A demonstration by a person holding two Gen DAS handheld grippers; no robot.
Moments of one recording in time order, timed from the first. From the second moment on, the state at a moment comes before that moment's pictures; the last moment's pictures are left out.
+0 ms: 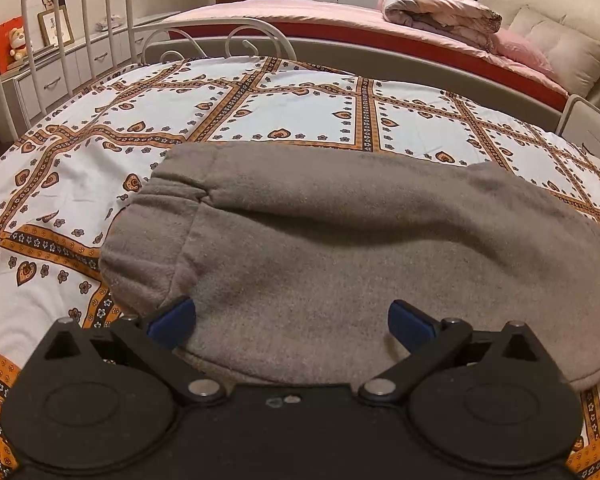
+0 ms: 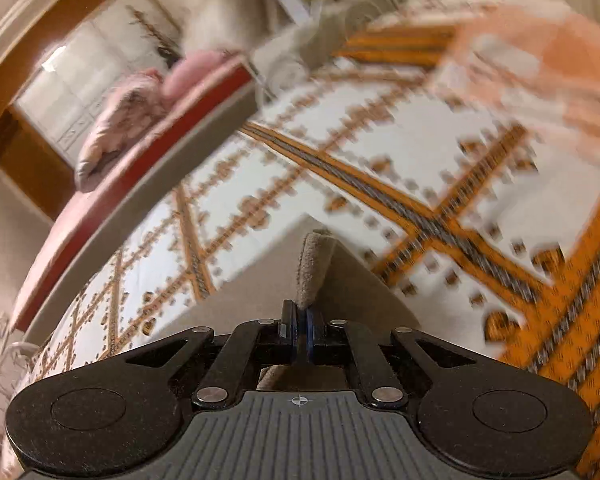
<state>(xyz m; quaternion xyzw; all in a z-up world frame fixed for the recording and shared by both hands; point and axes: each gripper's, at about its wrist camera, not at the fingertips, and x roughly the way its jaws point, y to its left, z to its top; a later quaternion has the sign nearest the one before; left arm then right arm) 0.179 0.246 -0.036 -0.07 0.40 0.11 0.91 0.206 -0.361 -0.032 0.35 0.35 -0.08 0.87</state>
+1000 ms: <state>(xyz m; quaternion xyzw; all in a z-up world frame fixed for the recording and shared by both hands) 0.165 0.266 -0.023 -0.11 0.39 0.15 0.90 0.164 -0.424 -0.079 0.52 0.35 -0.10 0.77</state>
